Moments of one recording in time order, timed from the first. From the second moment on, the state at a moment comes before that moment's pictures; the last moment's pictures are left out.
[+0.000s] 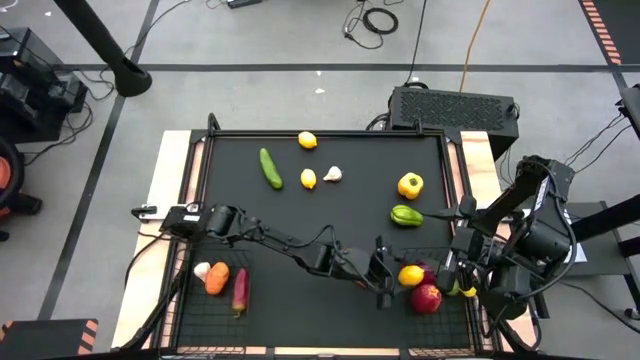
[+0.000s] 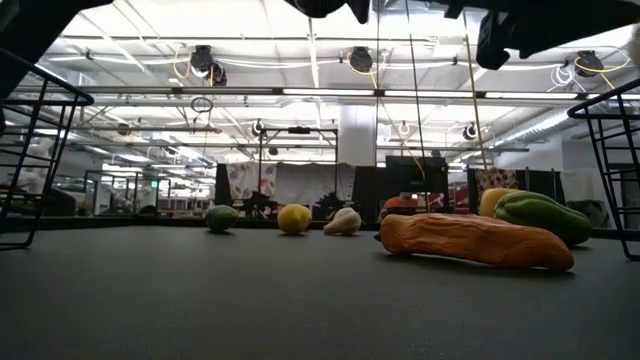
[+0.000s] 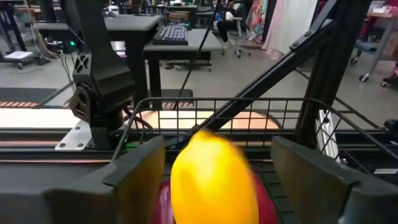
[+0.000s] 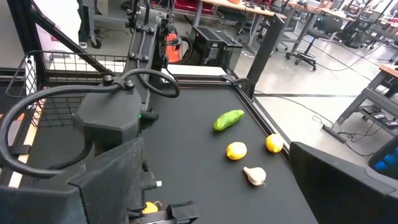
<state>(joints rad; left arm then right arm) -0.29 2.39 1.89 0.40 -0.20 -0.05 0.97 1.34 1.61 -1.38 1.18 0.90</state>
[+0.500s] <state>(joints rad) -0.31 2.29 1.89 0.14 -0.27 -0.05 0.98 1.37 1.61 -1.41 1.10 0.99</state>
